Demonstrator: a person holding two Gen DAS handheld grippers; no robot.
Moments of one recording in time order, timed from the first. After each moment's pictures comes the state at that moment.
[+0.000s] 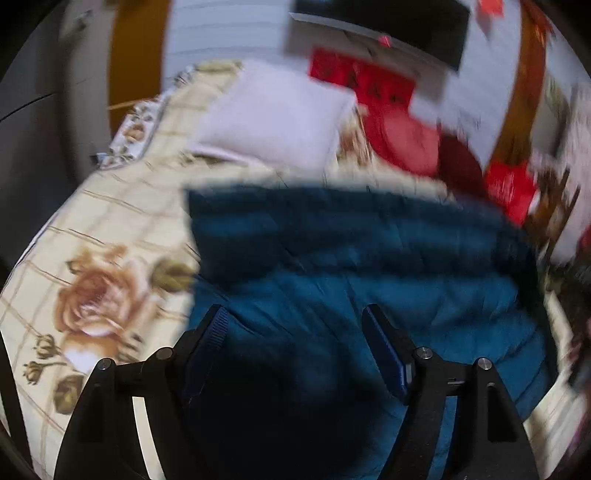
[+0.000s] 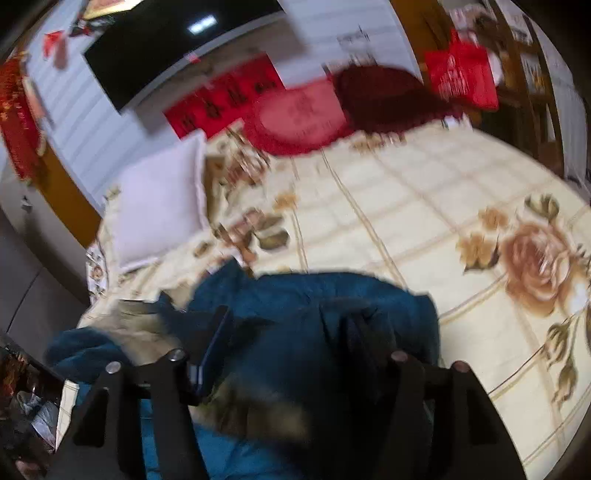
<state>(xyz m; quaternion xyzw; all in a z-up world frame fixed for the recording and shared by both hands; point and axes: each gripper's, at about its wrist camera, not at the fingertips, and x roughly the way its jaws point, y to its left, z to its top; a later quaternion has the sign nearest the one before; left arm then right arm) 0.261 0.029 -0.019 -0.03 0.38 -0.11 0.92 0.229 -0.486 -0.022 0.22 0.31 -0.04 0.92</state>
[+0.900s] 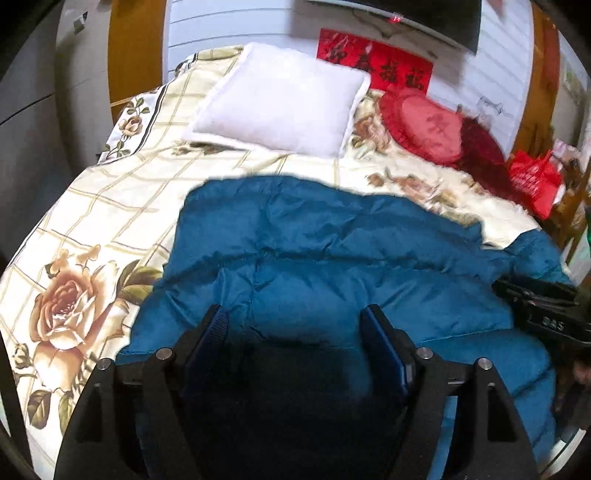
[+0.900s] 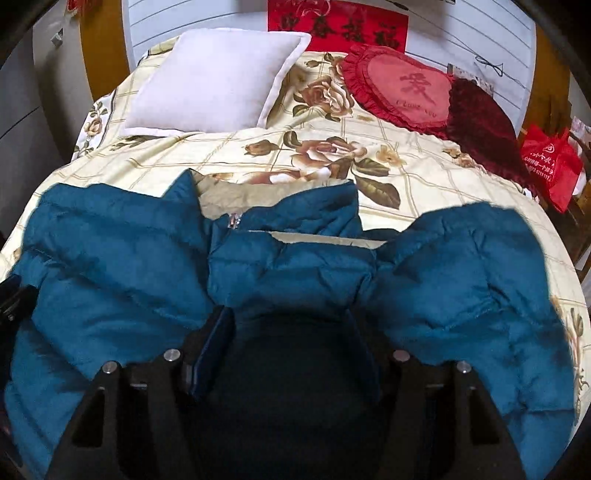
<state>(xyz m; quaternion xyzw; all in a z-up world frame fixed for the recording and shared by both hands) 0.306 0.007 -0.048 -0.03 0.37 -0.09 0.92 0.328 -0.330 -0.090 0.01 0.44 0.04 0.90</state>
